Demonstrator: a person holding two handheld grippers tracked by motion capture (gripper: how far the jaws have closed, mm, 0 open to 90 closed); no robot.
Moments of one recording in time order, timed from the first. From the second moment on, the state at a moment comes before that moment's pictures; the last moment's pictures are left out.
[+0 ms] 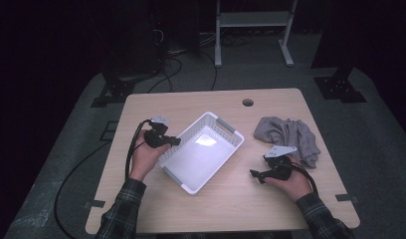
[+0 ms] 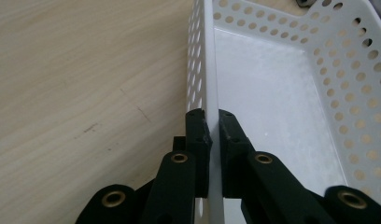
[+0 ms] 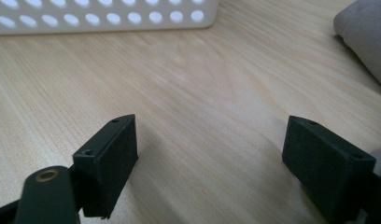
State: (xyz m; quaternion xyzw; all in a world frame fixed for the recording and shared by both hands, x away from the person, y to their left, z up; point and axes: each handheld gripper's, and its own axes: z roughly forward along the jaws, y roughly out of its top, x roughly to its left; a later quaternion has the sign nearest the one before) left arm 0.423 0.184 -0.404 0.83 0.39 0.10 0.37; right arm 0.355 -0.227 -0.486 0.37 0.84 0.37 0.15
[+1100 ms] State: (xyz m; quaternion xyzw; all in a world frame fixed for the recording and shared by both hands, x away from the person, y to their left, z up) left arm 0.468 0.242 -0.403 0.81 0.44 0.14 0.36; right arm 0.357 -0.227 -0.486 0.36 0.84 0.37 0.16
